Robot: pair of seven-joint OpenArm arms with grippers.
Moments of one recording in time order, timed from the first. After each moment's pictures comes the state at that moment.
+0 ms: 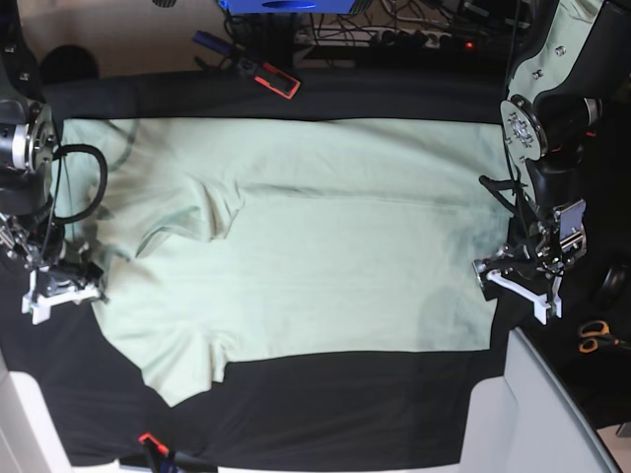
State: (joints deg) left arm -28.1 -16.8 -27.9 26.1 5.6 -14.7 17.1; right arm 31.9 18.5 5.8 10.7 32.9 19.3 -12.3
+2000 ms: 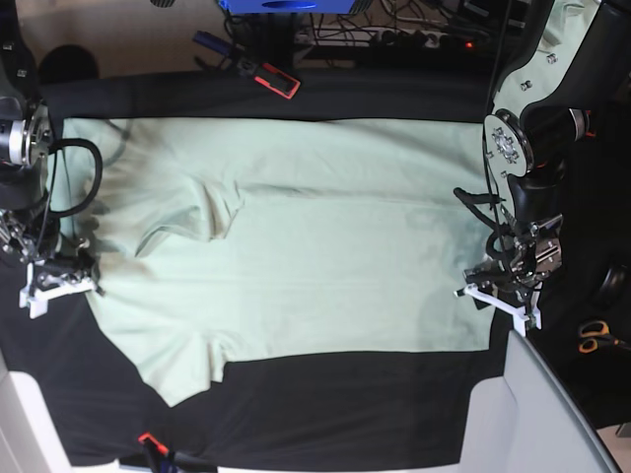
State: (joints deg) left arm -31.0 -12.8 -27.9 21.5 6.5 -10.4 14.1; right arm 31.0 19.5 5.6 10.6 32.9 19.8 -12.8
